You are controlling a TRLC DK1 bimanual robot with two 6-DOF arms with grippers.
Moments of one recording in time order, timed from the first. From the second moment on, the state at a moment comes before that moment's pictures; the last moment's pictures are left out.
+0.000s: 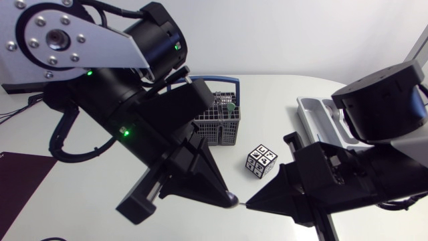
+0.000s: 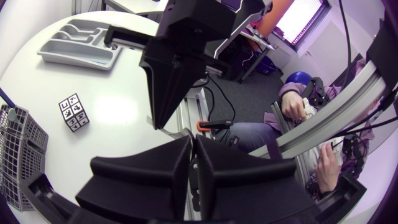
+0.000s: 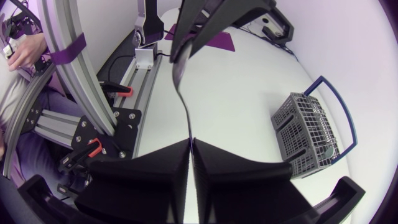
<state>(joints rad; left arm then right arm) -0.76 1.49 1.35 -1.12 0.86 0.66 0.69 0.96 0.78 -0.71 -0.56 -0.73</state>
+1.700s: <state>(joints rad) -0.66 1.69 1.43 -0.59 0.21 0.42 -0.77 1.54 0.89 -0.61 -0.38 -1.88</state>
